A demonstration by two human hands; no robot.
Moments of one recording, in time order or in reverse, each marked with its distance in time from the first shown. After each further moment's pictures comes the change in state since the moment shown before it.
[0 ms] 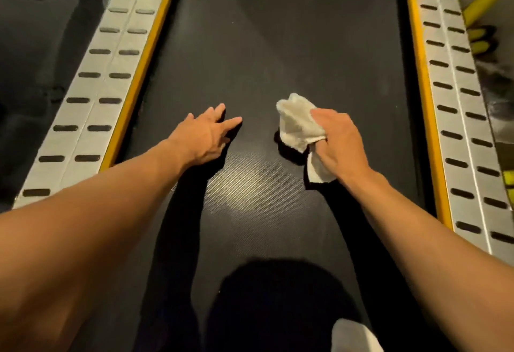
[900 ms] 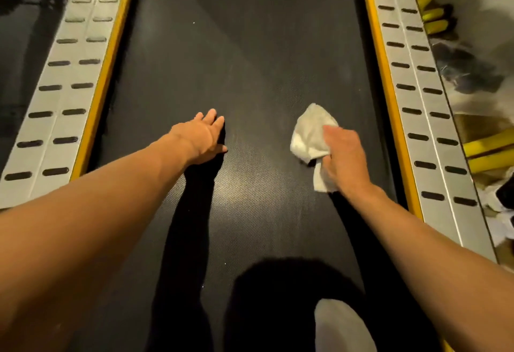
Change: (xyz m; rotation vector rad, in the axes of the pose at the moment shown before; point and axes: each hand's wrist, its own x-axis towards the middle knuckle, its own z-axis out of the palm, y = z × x) left_hand 0.018 0.054 -0.017 0.005 -0.235 -0.078; right_hand -0.065 0.048 -0.023 -0.040 0.089 0.312
